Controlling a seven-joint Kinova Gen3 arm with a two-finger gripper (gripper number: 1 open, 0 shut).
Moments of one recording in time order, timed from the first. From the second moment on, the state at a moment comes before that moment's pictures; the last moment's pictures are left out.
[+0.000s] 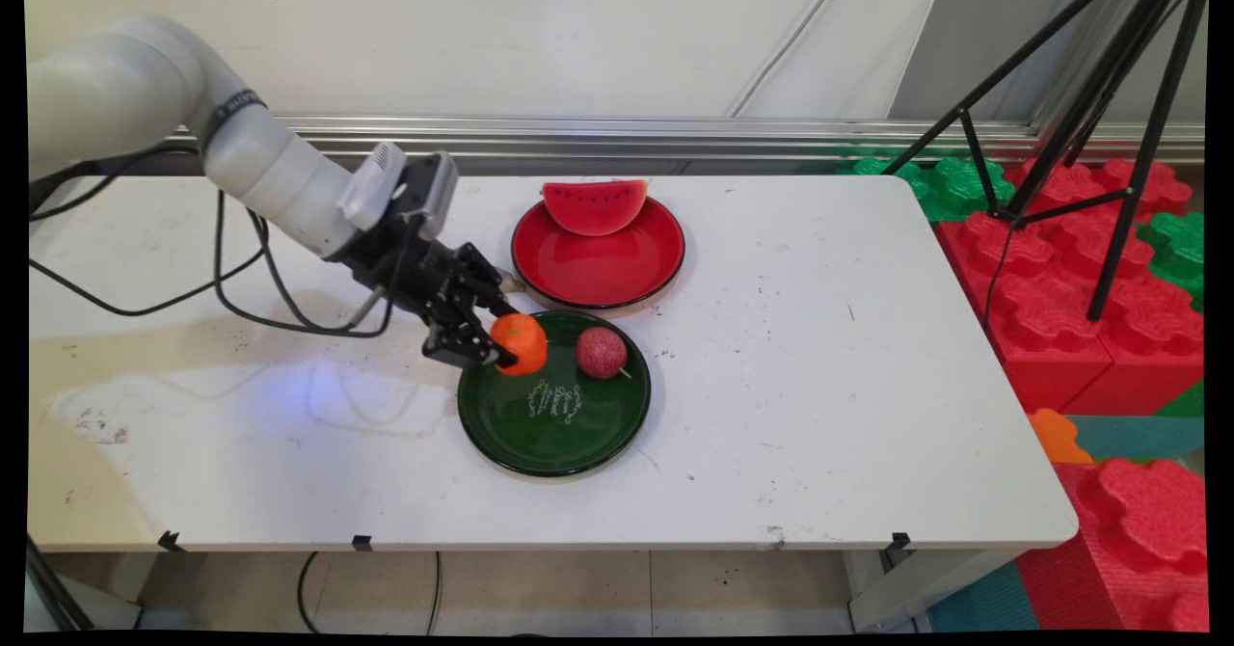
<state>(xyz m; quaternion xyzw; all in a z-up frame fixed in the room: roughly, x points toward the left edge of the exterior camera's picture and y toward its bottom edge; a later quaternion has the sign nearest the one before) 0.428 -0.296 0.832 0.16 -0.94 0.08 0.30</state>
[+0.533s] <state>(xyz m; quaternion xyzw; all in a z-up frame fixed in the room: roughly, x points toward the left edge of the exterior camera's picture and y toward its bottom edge) 0.454 -0.287 0.856 0.17 -0.93 0.09 0.30</state>
